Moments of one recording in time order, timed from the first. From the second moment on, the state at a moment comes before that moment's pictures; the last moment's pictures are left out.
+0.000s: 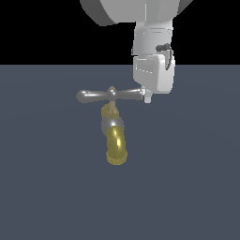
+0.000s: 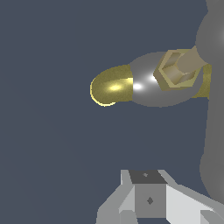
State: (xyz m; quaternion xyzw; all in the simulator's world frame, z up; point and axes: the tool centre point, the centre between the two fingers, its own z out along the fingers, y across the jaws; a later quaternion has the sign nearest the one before) arm -0.056 -0.077 0.198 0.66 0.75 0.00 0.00
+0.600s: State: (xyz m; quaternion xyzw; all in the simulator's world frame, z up) arm -0.045 -0.076 0.196 0.66 0.76 0.00 0.00
